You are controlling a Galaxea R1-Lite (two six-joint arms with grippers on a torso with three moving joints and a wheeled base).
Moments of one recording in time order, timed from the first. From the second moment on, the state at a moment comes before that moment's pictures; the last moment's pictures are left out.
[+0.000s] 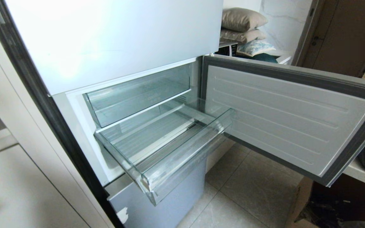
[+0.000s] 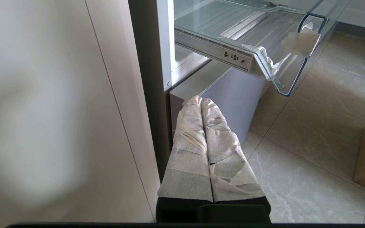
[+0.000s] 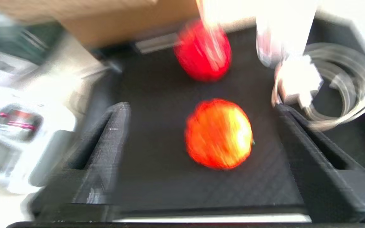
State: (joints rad) left arm -0.01 0.00 -0.02 0.04 0.00 0.00; right arm -1.15 1.96 -1.16 -0.54 0.48 0.21
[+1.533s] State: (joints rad) left arm -0.01 0.00 -0.02 0.04 0.00 0.00; right arm -0.19 0.86 -0.20 -0.59 0.47 -0.16
